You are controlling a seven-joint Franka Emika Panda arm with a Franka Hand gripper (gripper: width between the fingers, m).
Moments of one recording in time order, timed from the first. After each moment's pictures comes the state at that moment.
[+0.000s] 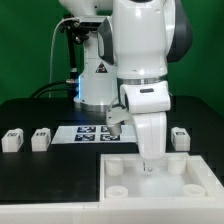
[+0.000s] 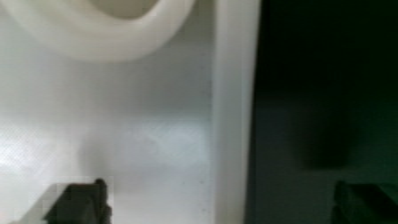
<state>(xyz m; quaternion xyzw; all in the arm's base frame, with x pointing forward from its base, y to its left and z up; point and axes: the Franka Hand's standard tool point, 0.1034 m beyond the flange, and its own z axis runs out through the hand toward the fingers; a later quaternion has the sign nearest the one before) 0.490 0.068 0.009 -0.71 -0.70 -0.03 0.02</state>
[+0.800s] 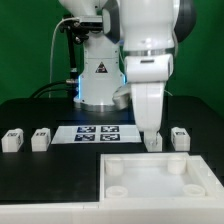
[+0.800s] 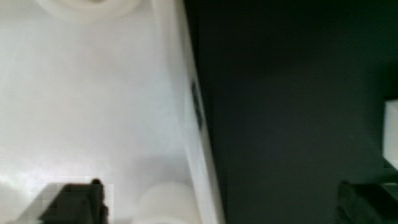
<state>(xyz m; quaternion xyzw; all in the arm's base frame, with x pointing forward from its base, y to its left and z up) 0.472 0.096 0.060 -0.79 -0.61 -0.04 0.00</state>
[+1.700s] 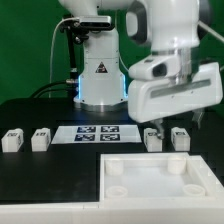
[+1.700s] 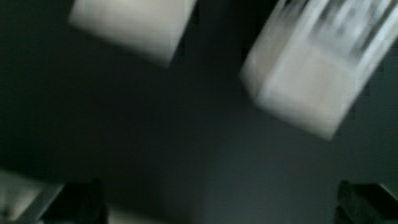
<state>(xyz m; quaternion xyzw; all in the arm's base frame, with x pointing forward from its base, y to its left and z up) 0.421 0.143 0.039 -0.99 -0.14 -0.01 0.04</state>
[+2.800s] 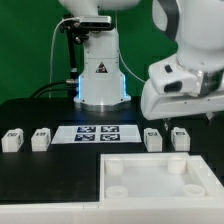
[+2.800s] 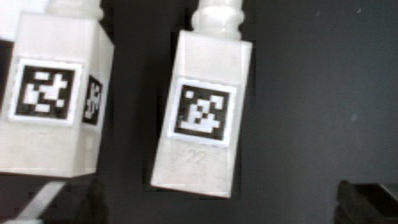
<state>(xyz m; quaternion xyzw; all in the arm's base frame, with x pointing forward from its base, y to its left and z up) 0.418 0.168 0.040 -0.97 -0.06 0.25 0.03</state>
